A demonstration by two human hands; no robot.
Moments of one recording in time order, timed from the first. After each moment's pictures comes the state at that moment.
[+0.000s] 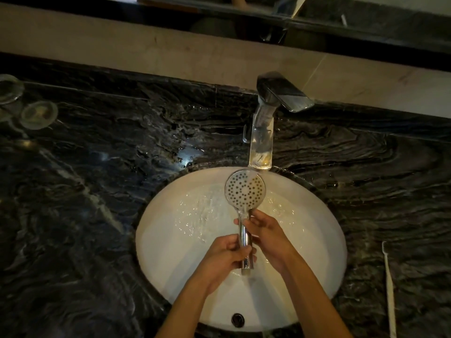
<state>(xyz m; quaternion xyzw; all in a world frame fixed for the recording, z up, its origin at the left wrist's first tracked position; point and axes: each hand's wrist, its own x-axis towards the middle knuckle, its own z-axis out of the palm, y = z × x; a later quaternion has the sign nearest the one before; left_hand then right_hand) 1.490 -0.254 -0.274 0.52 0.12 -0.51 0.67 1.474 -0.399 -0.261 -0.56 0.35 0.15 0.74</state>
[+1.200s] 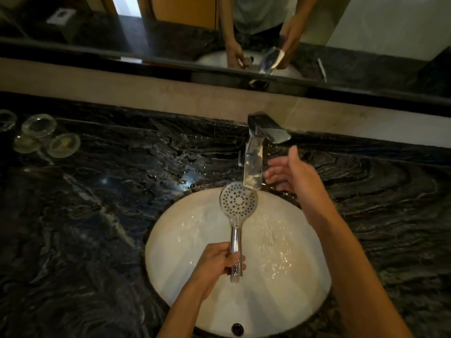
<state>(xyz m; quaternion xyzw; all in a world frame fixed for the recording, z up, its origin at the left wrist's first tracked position) 1.502 -0.239 -0.239 0.61 0.12 -0.47 0.63 1.544 -0.449 -0.099 -0.75 0.30 0.01 0.59</state>
